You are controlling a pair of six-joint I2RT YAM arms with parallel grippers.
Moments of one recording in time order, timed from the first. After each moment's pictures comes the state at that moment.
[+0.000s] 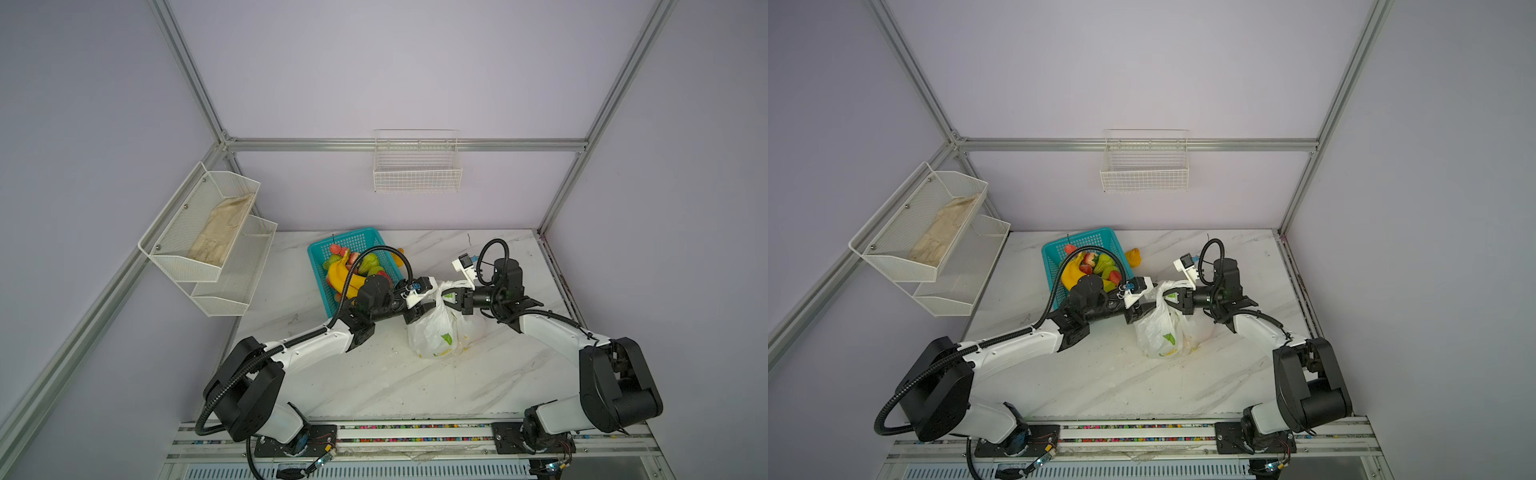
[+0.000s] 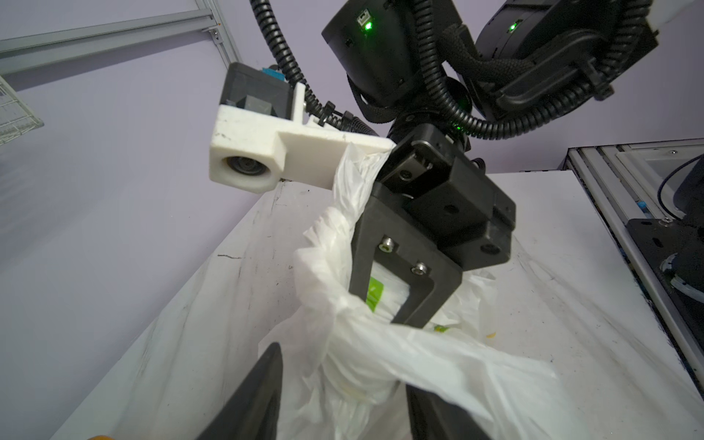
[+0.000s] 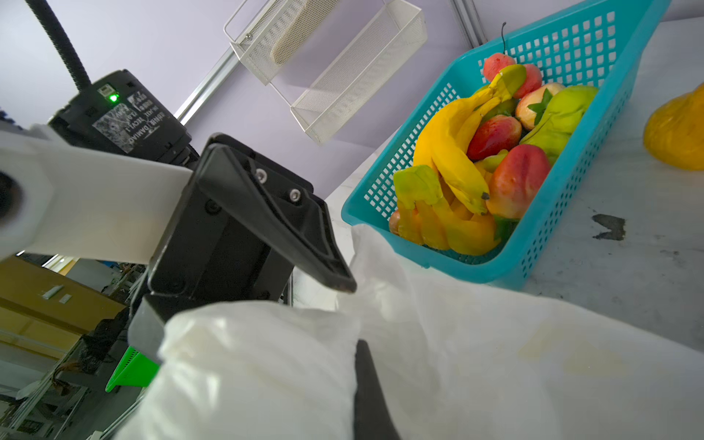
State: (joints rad) left arm -0.72 1.48 0.89 0.42 0.43 0.34; right arm 0.28 1.45 0.80 0.27 -1.18 0.30
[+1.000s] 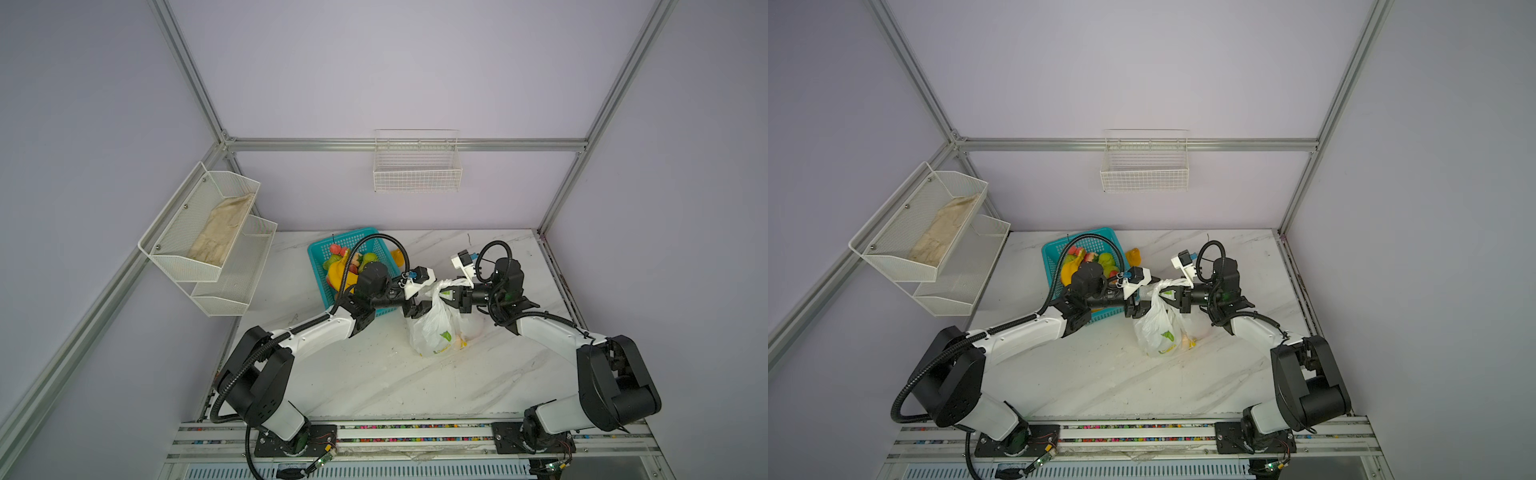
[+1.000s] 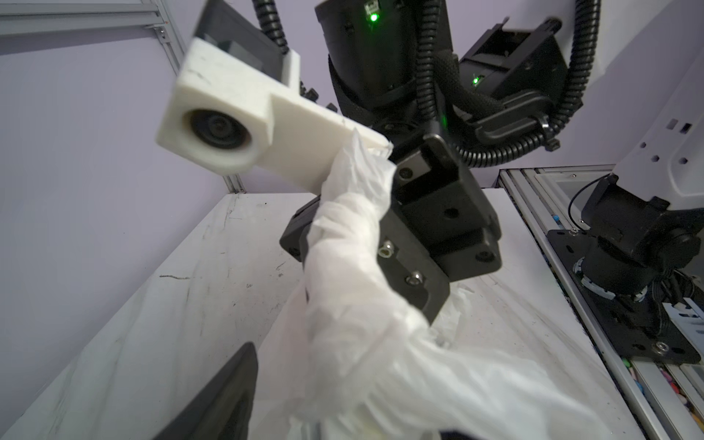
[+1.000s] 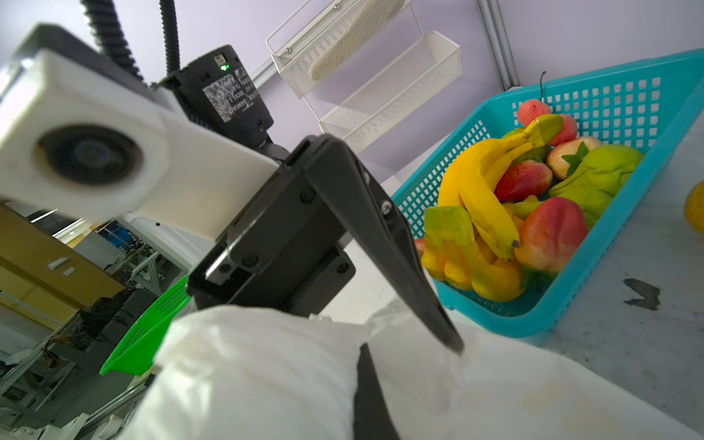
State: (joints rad) left arm -0.63 1.54 0.98 0.38 0.68 0.27; right arm 0.31 1.46 0.78 0.50 -1.22 0.39
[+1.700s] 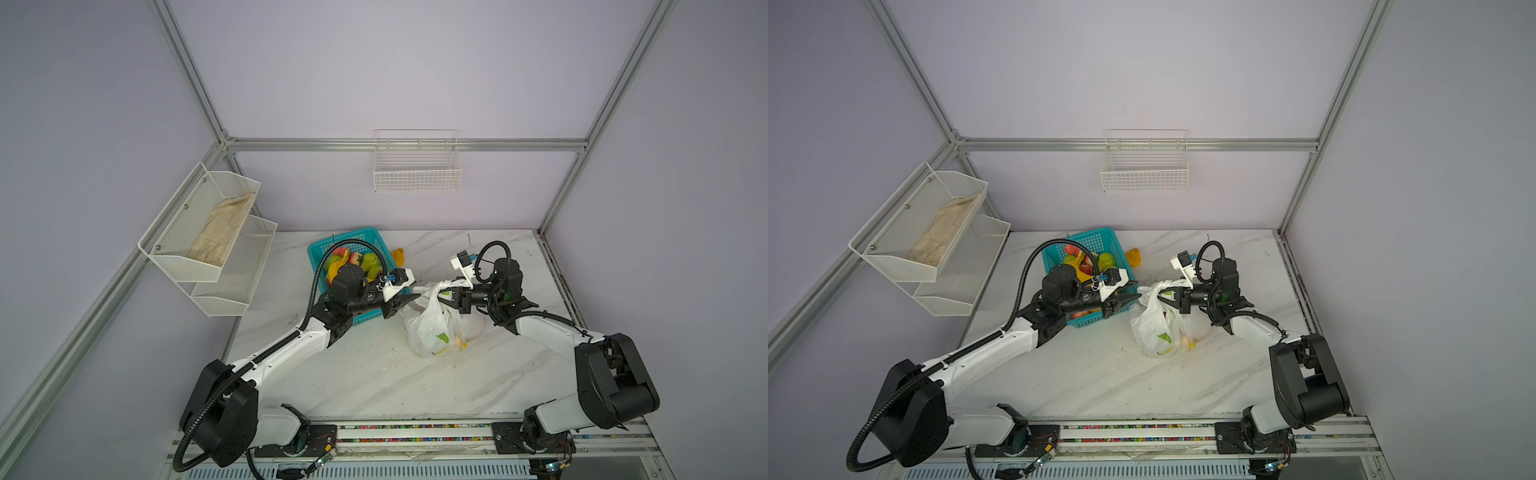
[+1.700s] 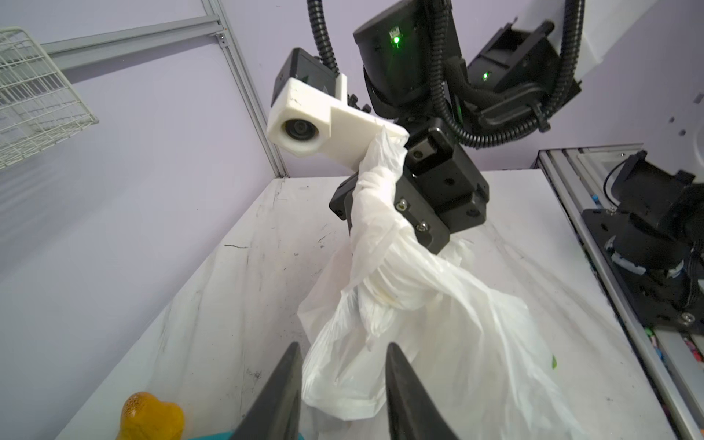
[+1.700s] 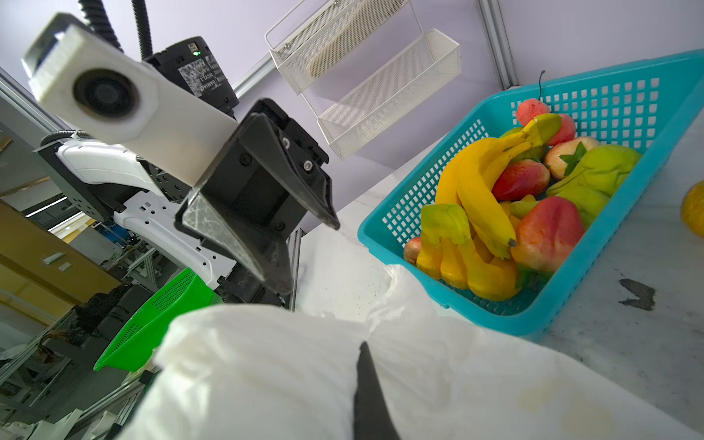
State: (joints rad) left arm -0.55 1.33 0.88 0.21 0.63 0.38; right arm 0.31 1.47 0.78 0.49 -1.22 0.36
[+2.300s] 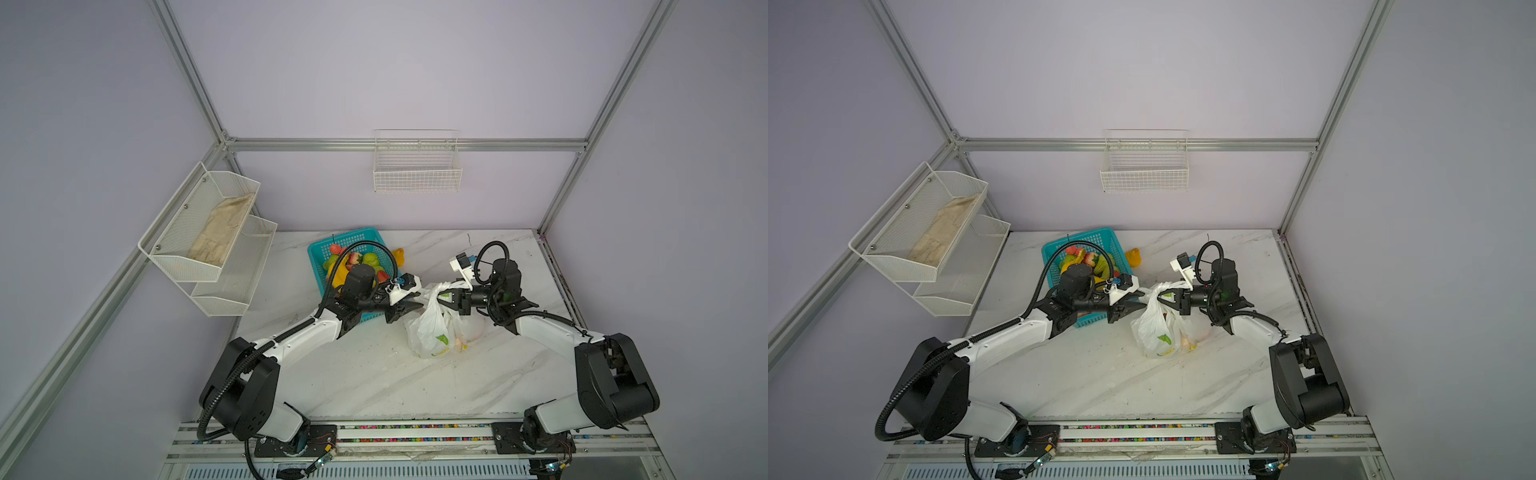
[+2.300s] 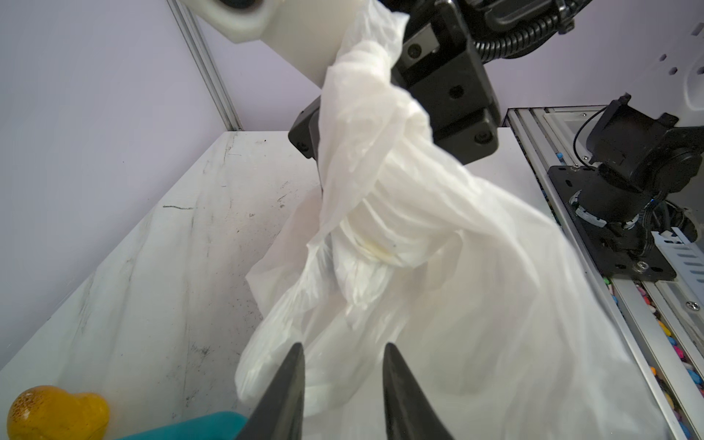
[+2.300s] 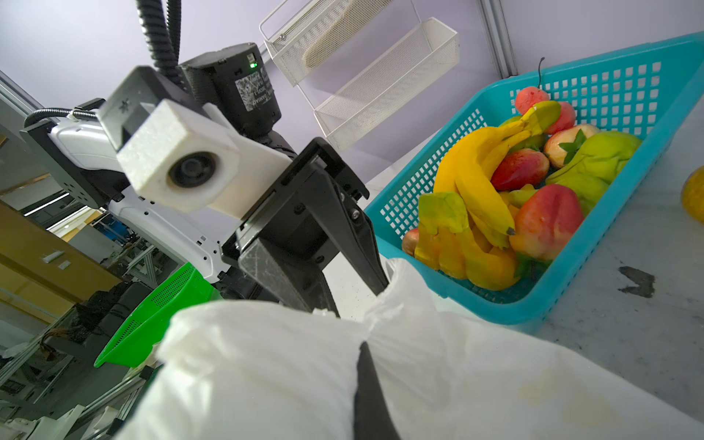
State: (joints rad) left arm -0.55 1.48 0.93 0.13 0.70 0.42; right arm 0.31 1.47 0.78 0.44 -1.22 0.32
